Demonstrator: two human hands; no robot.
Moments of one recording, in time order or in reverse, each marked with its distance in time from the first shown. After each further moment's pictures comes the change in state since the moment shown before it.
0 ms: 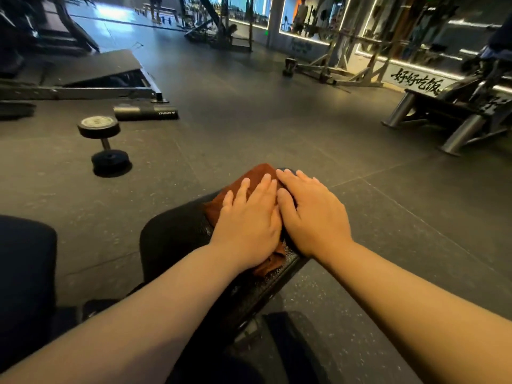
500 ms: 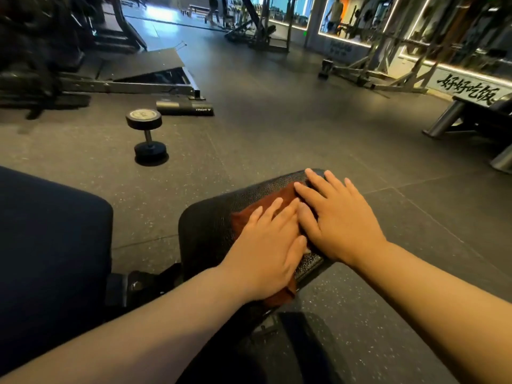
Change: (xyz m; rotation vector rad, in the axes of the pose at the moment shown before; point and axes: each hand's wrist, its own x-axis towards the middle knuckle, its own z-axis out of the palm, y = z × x) left_hand -0.057 -0.016 -0.003 0.057 -0.003 0.136; right_hand -0.002 -0.007 -0.002 -0.263 -0.179 -0.195
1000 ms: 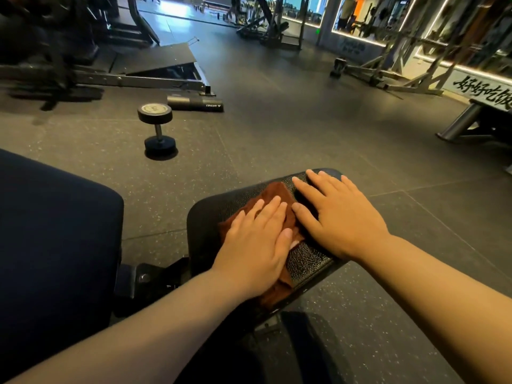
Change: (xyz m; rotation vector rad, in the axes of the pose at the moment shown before) left_hand -0.015 -0.013 0.005 -0.059 0.051 -0.252; right_hand 0.014 -0.002 0.000 -0.025 -0.098 -0.081
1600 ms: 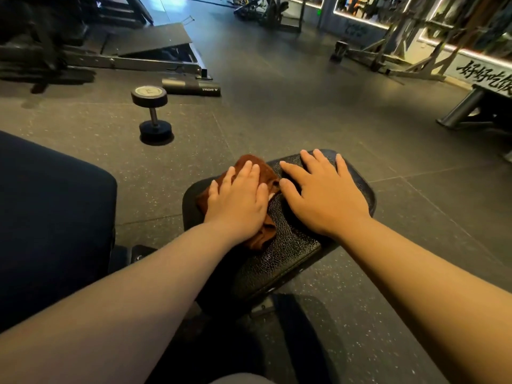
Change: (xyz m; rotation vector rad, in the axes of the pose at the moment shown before) left_hand 0.048 -0.025 -0.002 -0.026 -0.001 -0.259; right_hand 0.011 -0.021 0.009 0.040 0.007 0.065
